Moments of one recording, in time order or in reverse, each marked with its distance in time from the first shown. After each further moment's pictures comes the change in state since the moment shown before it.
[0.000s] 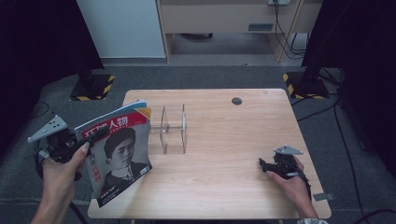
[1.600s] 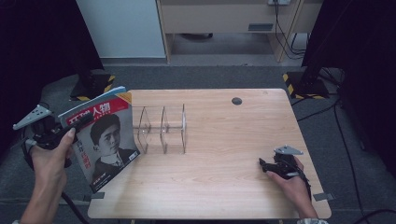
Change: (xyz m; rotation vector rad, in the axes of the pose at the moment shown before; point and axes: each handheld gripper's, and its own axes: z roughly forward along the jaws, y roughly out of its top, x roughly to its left) left arm 0.049 0.013 0.001 -0.057 0.132 -0.052; right arm 0.000 0.000 0.000 0.000 0.000 0.000
